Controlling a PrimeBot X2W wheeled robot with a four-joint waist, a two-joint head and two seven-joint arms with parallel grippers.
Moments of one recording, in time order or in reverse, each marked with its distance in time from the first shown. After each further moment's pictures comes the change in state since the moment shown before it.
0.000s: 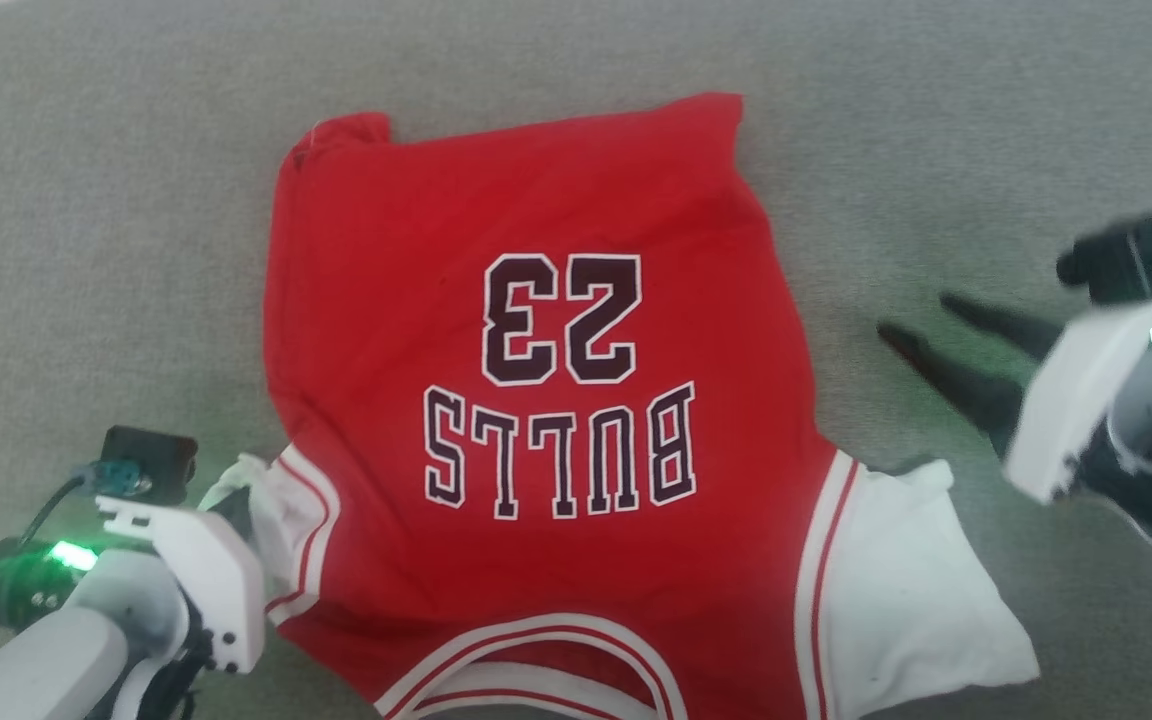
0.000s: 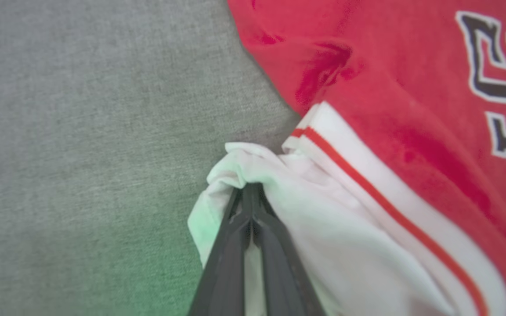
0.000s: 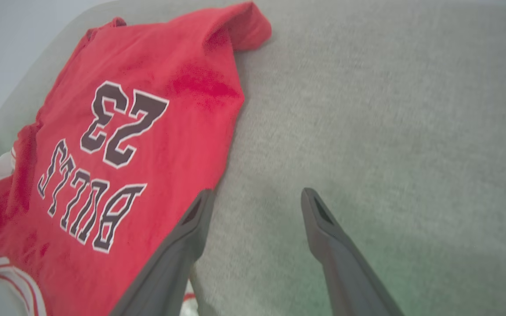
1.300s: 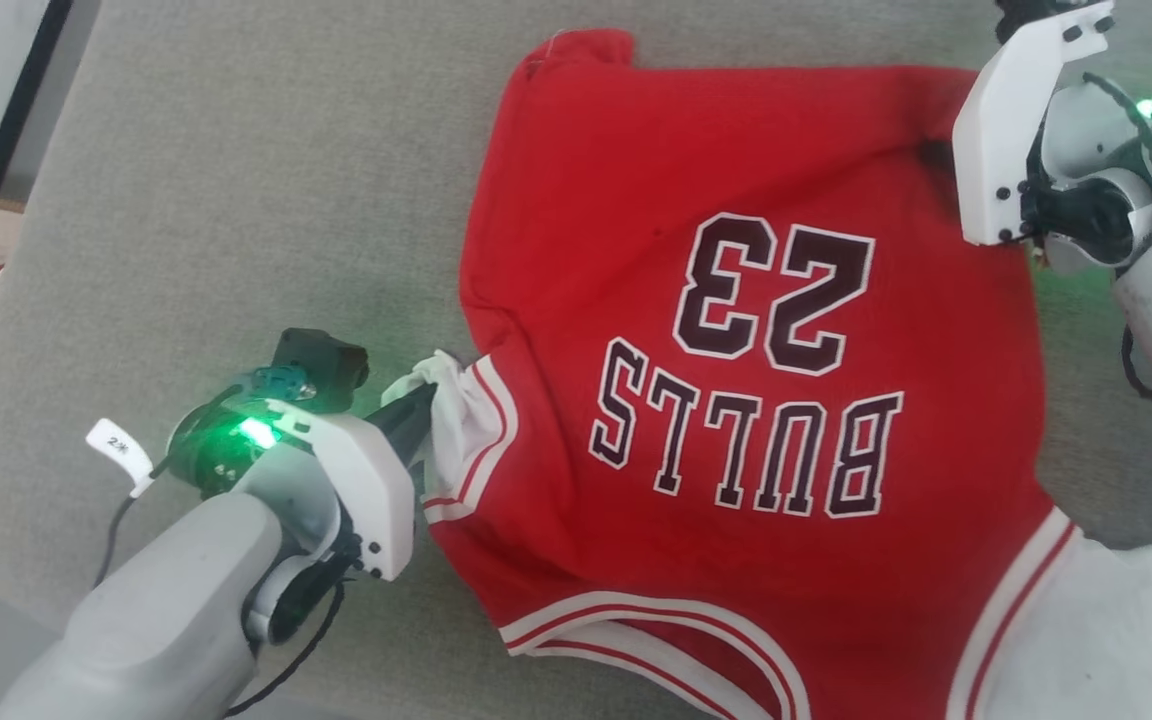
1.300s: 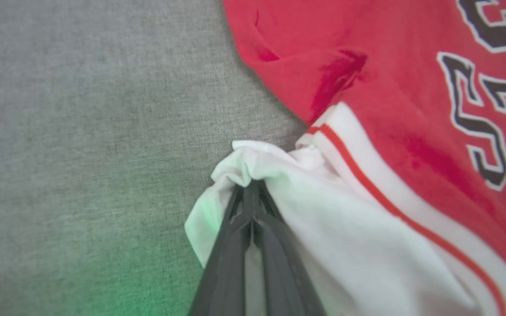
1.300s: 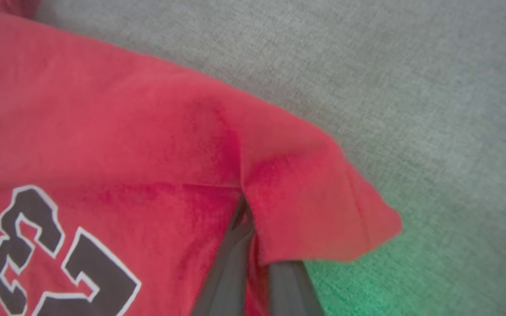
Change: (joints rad) left arm -0.260 -0.299 -0.092 0.290 0.064 -0.216 -0.116; right arm -0.639 0.295 0.114 0.756 -0.213 0.001 0.283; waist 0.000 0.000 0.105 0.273
